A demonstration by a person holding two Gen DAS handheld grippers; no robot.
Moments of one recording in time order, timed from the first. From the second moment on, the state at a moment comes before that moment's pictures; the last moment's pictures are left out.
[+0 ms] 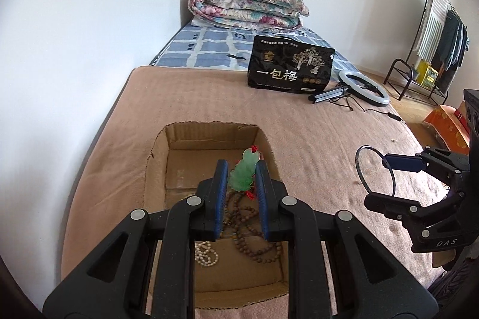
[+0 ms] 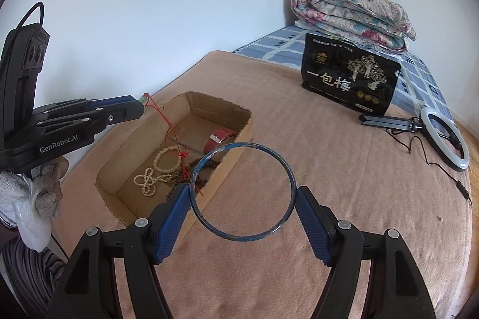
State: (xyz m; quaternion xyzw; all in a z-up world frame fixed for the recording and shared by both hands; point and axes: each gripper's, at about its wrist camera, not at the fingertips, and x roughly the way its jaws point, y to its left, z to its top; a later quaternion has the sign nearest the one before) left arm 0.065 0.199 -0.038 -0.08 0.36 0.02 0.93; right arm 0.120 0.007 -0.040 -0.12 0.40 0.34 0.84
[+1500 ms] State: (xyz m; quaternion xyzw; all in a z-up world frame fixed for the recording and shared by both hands) left arm 0.059 0.236 -0.064 -0.10 0.37 0.06 0.92; right arm 0.092 0.104 -0.088 -0.17 0.42 0.38 0.81
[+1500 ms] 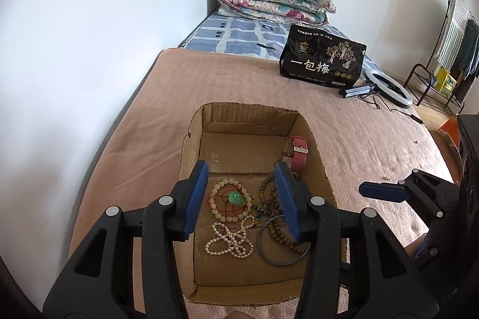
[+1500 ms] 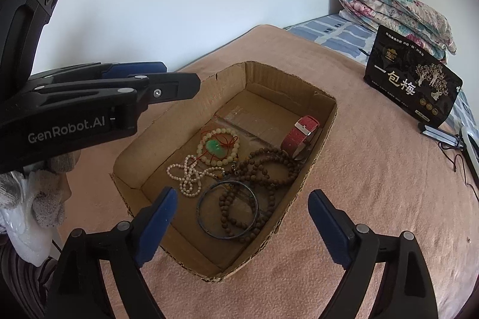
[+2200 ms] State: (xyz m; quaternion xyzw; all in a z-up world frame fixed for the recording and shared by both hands) left arm 0.058 0.211 -0.044 -0.07 0.35 0.06 0.93; right arm 0.098 0.062 -0.067 -0.15 0.41 0.36 0.83
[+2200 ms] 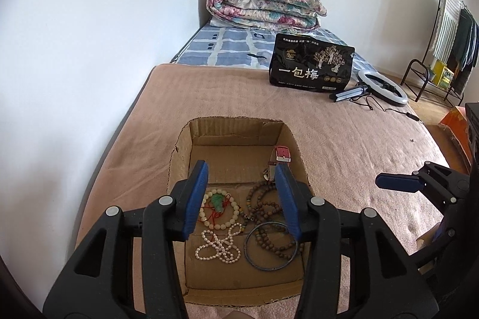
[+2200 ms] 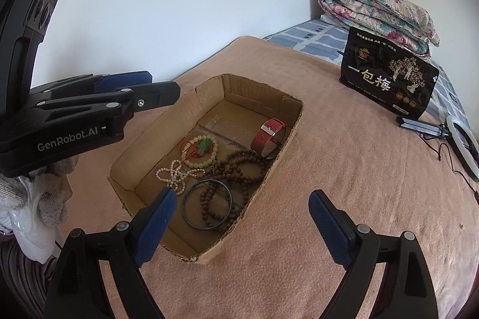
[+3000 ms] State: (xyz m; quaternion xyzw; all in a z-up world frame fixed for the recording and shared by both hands) left arm 0.081 0.108 -0.034 -0.05 0.37 -0.03 0.93; right arm 0.148 -0.095 -0.049 -0.08 0.40 0.24 0.88
